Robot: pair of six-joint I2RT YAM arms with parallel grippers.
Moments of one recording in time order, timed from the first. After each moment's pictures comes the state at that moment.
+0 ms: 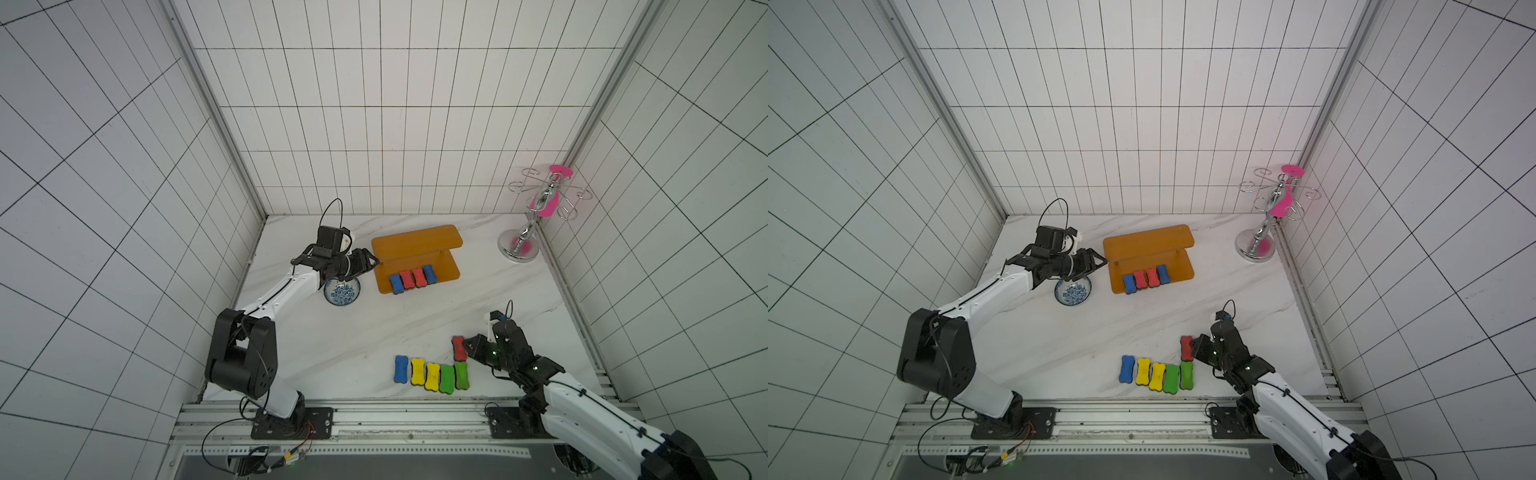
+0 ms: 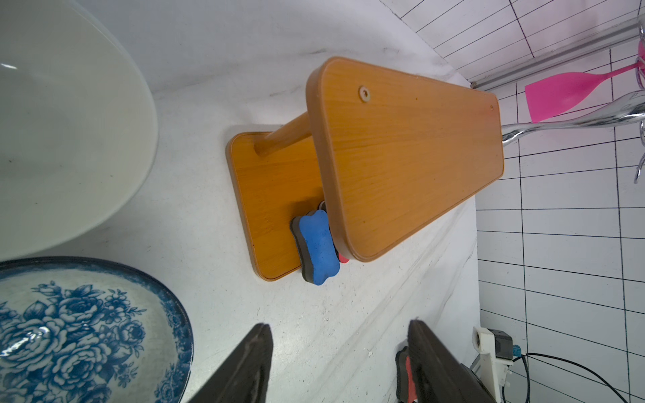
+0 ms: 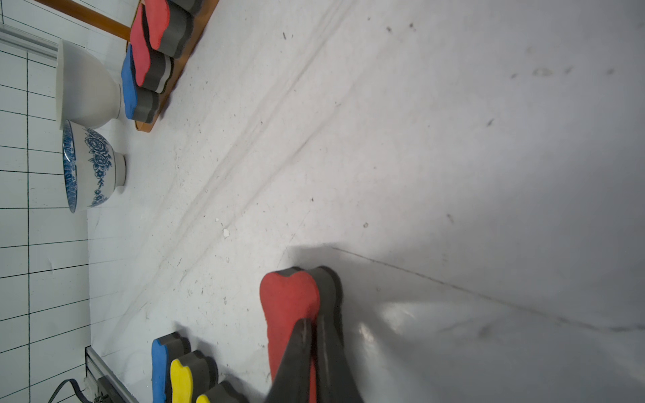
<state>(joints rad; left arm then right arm) -0.27 1.57 1.14 -0.37 0.49 -0.62 0.60 0.77 0.15 -0.15 -0.17 0.88</state>
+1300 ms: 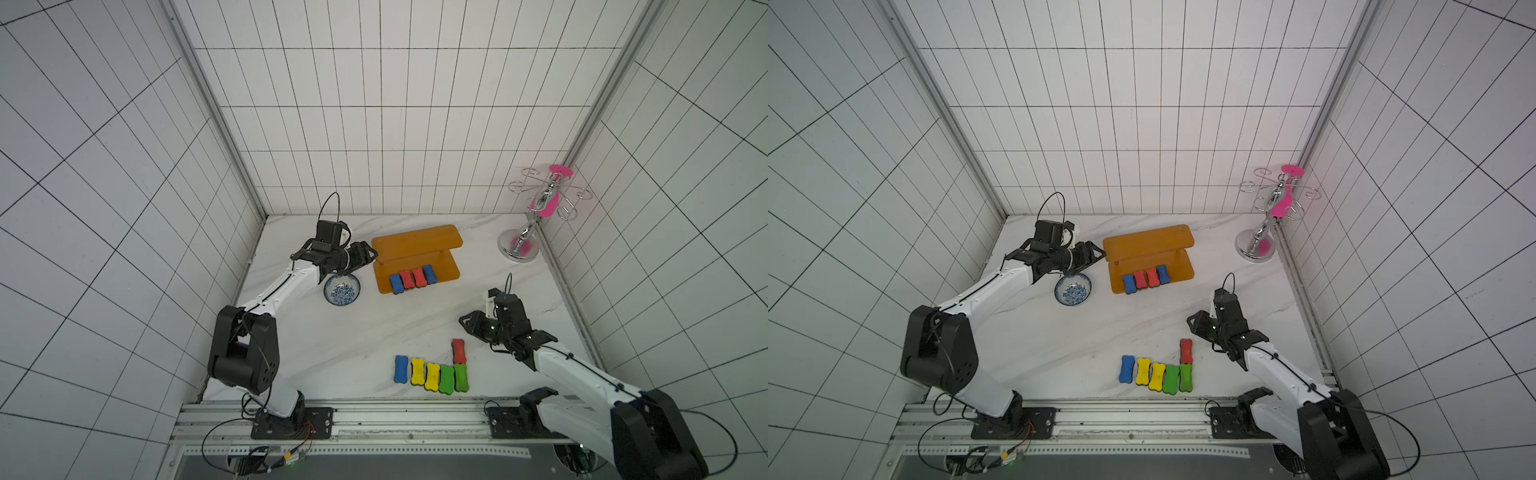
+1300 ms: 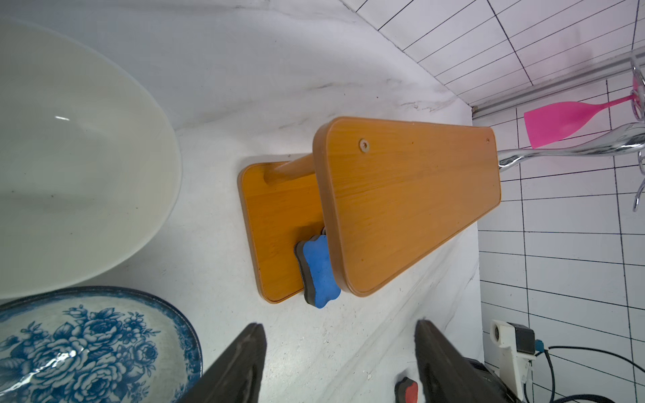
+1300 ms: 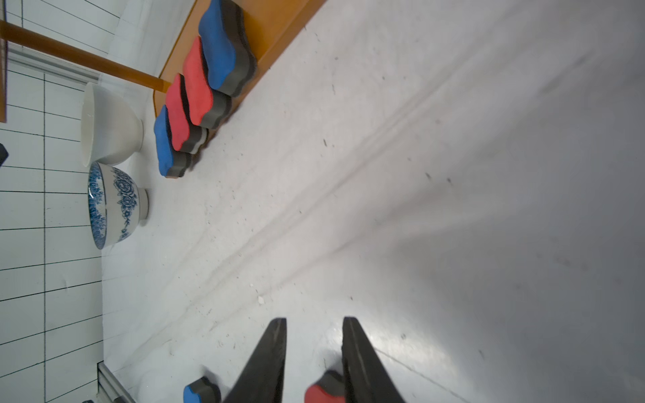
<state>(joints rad) -0.26 1.61 1.22 -0.37 0.44 -0.64 0.41 1.14 0.41 -0.03 -0.31 0.72</state>
